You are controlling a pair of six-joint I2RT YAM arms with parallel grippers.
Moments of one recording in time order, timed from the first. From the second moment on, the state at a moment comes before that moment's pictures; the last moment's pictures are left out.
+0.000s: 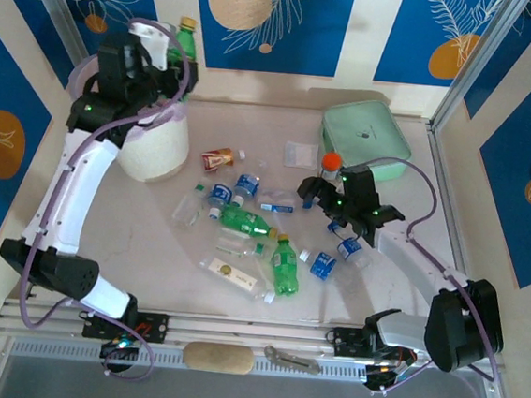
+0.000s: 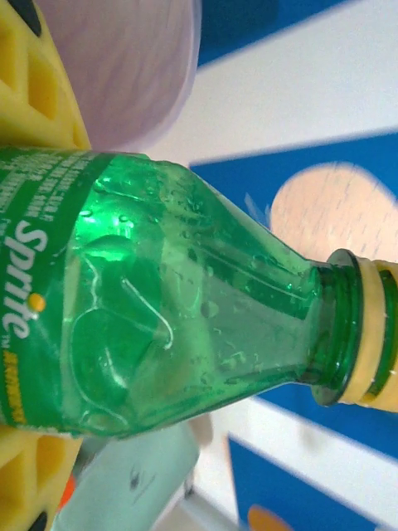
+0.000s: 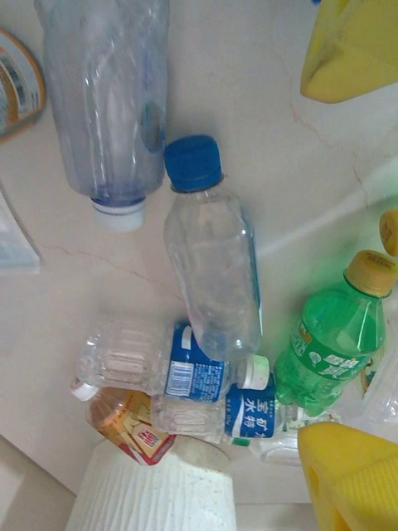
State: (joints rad) left arm -0.21 1.50 1.86 -0.63 0.07 -0.07; right arm 0.37 1.25 0.80 -0.30 -0.19 0.81
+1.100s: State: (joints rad) left arm 0.05 1.73 1.74 -0.52 -0.06 -0.03; right arm 0.30 1.08 0.77 -0.37 -0.16 0.80
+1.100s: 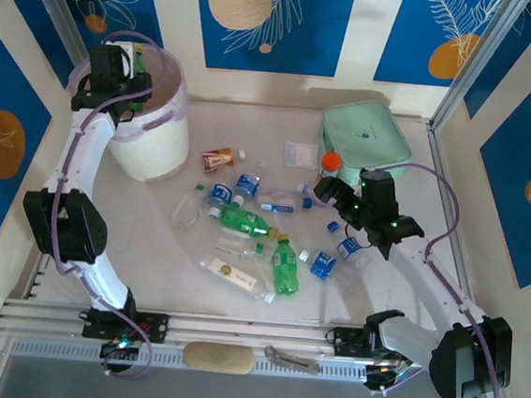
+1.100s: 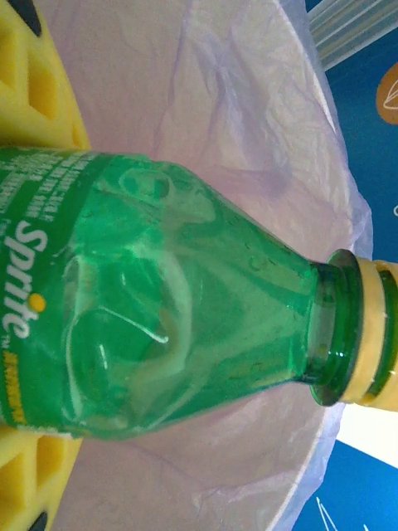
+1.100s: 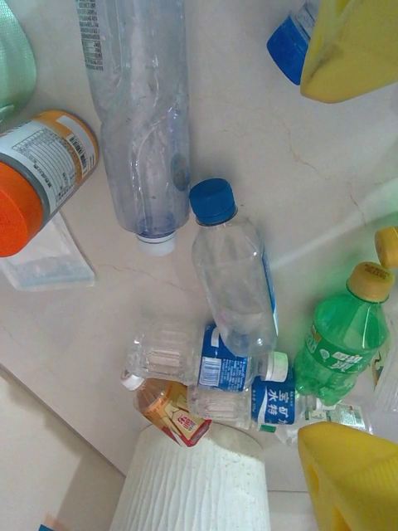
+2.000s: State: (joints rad) left arm 0.03 1.37 1.48 -0.38 0.24 -0.31; right arm 0.26 1.16 0.88 -0.48 -0.15 0.71
